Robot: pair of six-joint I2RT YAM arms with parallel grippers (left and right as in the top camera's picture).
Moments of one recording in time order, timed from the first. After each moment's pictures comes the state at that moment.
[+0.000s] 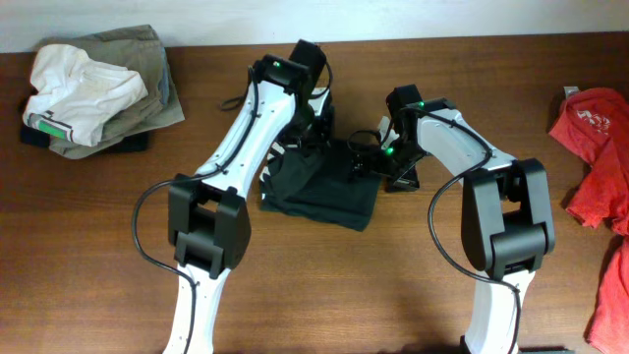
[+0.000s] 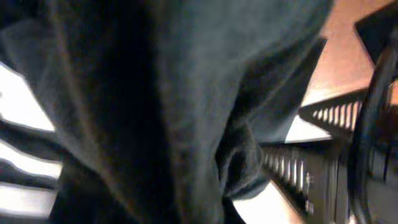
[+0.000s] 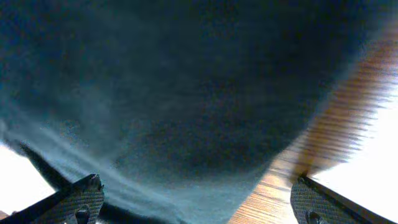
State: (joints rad) left arm -0.44 2.35 2.23 -1.32 0.29 -0.27; right arm 0.20 2.14 1.55 -0.97 -0.44 0.26
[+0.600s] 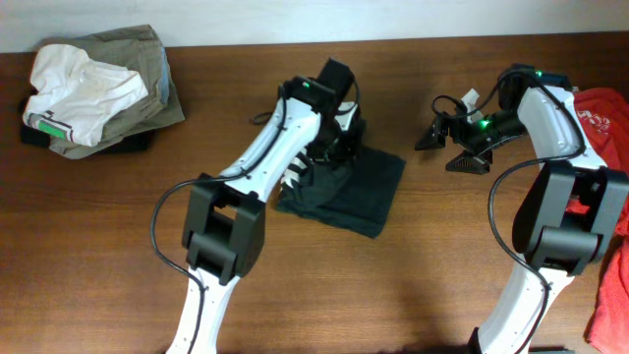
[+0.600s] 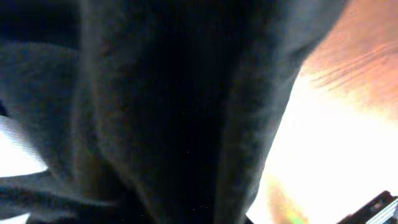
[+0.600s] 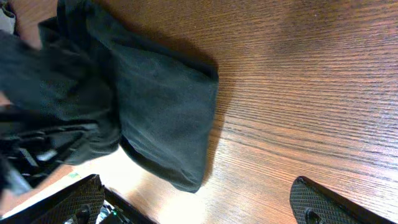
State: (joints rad) left arm -0.54 2.35 2.09 -1.13 0.38 -0.32; right arm -0.20 2.16 1.76 -1.30 -0.66 -0.03
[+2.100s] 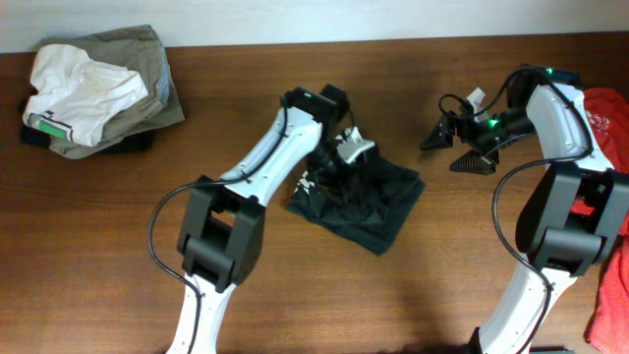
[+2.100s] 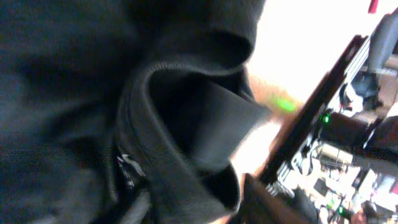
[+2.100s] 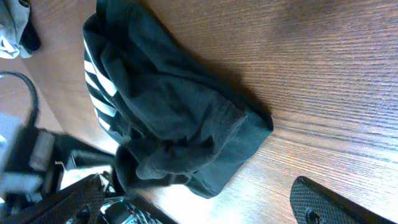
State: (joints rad) left arm -0.56 2.29 1.98 -1.37 0.64 0.18; right arm -0.23 2.16 1.80 -1.39 -0.69 -0.09
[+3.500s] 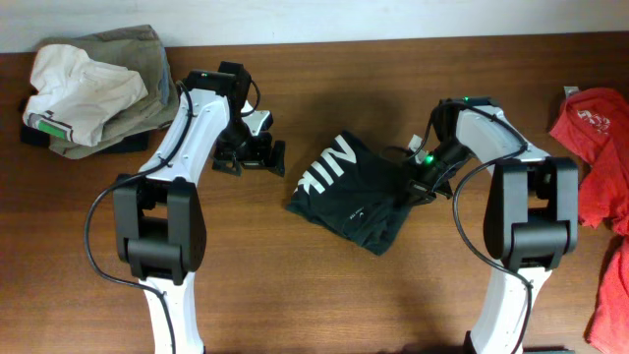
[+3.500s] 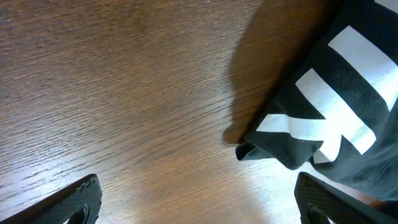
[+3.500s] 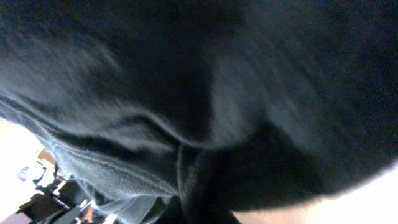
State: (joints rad) left arm -0.20 2.20 1.88 -1.32 0.27 0.02; right arm 0.01 2.16 1.55 -1.32 -0.54 0.03
